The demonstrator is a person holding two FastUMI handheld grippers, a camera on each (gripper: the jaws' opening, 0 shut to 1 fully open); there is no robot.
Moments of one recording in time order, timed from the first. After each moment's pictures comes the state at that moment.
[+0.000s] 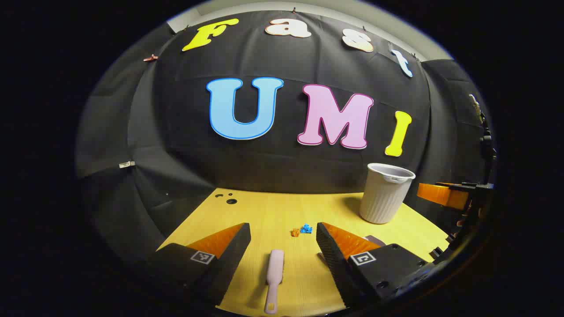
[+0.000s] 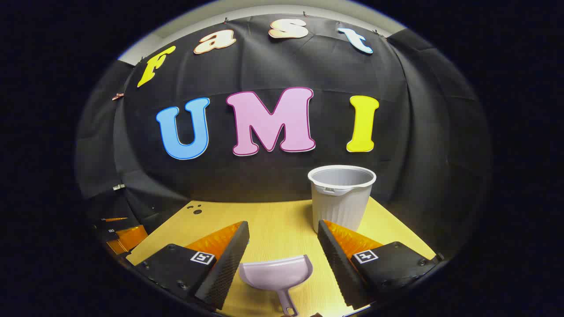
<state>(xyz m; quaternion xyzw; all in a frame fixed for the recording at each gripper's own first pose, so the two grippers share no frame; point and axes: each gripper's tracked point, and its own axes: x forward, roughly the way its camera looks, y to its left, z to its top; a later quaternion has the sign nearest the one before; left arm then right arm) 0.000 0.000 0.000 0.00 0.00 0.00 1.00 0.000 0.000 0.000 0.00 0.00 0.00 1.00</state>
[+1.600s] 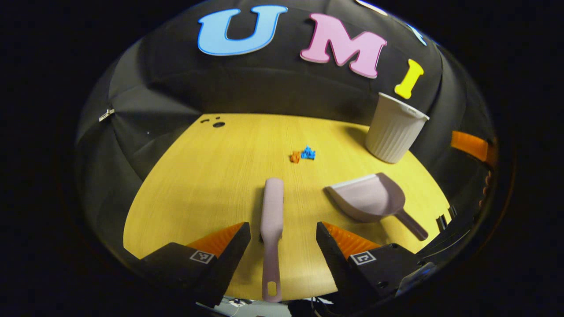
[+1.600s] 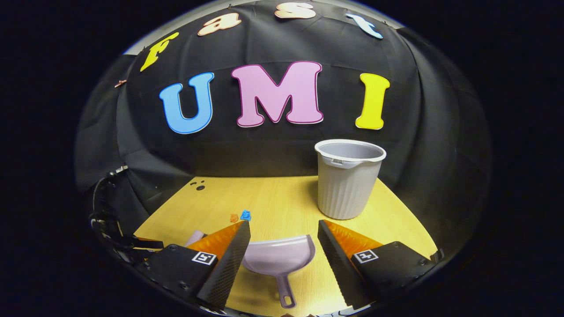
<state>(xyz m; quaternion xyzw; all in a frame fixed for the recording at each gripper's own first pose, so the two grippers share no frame) 0.045 0.012 -0.173 -0.01 0.26 -0.02 0.97 0.007 -0.001 -0.056 -0.01 0.08 0.02 1.00</state>
